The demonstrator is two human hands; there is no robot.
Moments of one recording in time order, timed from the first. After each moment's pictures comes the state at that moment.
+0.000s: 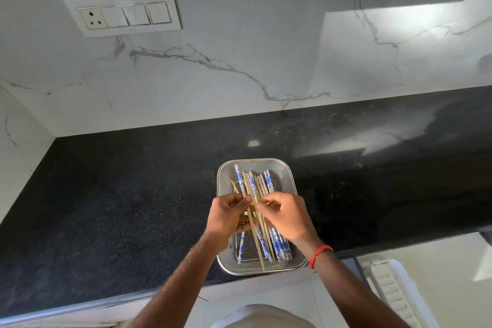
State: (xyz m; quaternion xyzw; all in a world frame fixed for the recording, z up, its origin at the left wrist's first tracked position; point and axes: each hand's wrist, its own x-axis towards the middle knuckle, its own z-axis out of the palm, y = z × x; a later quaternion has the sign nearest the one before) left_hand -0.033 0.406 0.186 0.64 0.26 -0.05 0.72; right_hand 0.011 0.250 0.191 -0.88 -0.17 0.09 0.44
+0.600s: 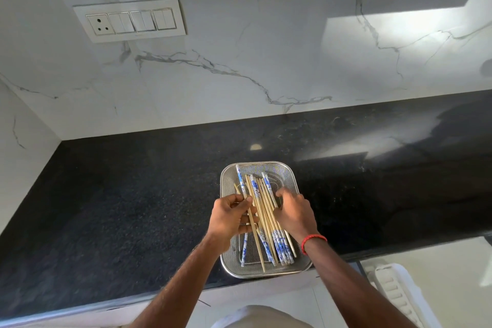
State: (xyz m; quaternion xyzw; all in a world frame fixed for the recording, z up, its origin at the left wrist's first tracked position) left_hand -0.033 0.411 0.186 0.63 0.27 -0.04 0.73; right_hand 0.040 0.247 0.149 -0.95 -0.14 0.04 0.27
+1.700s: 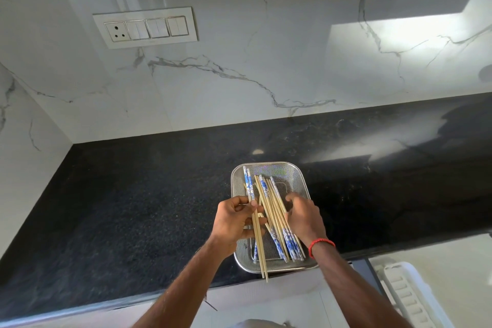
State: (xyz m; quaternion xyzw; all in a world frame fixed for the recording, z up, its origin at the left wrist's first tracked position) left_hand -0.055 0.424 0.196 0.61 0.25 -0.04 0.75; right_hand 0.021 0.255 0.147 -0.95 -0.08 0.05 0.28
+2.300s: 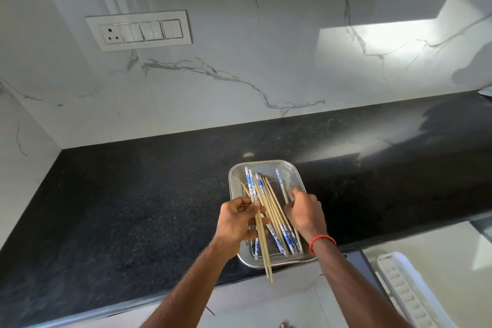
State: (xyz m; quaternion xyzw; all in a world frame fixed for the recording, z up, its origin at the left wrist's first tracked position) left_hand -0.066 0.422 0.196 0.62 0.22 -0.06 0.75; right_hand 0.006 0.255 0.171 -0.96 -0.03 0.02 0.29
